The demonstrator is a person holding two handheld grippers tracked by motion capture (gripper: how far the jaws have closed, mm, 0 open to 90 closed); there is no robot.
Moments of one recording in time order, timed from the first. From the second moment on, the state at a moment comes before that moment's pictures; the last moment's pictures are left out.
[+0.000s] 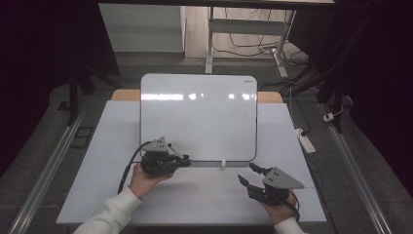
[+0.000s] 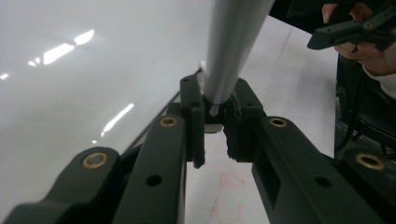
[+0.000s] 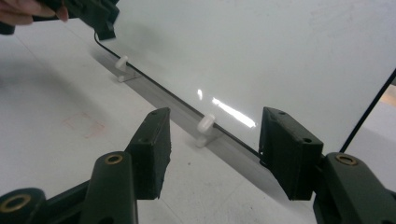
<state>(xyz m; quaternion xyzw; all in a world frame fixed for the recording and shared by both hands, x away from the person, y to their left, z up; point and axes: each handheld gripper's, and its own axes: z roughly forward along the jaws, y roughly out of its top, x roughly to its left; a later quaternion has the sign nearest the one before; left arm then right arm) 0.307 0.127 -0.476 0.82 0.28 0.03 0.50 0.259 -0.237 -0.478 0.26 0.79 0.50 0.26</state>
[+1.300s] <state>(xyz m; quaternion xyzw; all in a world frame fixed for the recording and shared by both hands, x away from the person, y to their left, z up) 0.311 0.049 -0.487 0.85 0.27 0.01 0.44 0.264 -0.132 -0.456 0.25 0.78 0.51 0.26</state>
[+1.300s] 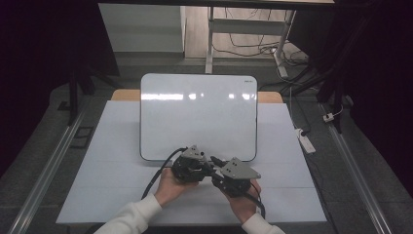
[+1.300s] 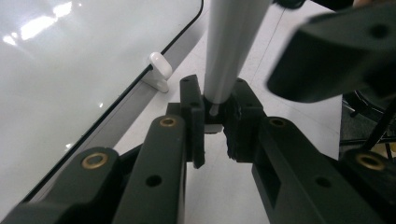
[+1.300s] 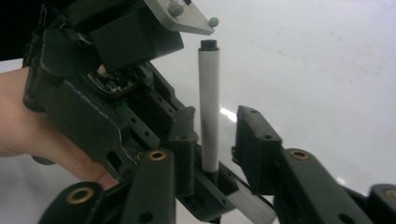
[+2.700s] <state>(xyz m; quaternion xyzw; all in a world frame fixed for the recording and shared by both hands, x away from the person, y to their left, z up) 0.239 0.225 -0.496 0.79 0.41 0.12 0.44 0.344 -0.216 -0.433 0.43 0.73 0.45 0.27</state>
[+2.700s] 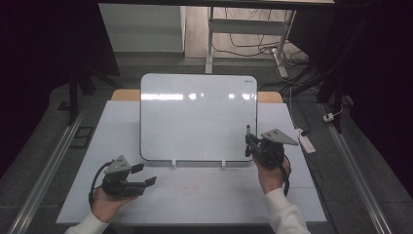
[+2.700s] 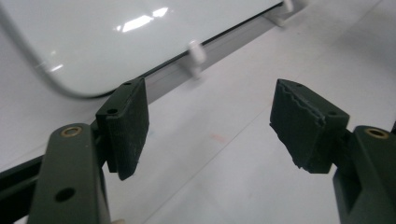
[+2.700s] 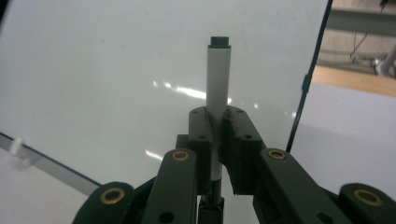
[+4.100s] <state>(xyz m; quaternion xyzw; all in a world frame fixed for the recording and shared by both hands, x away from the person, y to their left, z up) 0.228 0.246 -0.499 0.78 0.42 0.15 0.44 0.333 -0.250 -0.452 0.36 0.79 0.44 0.26</state>
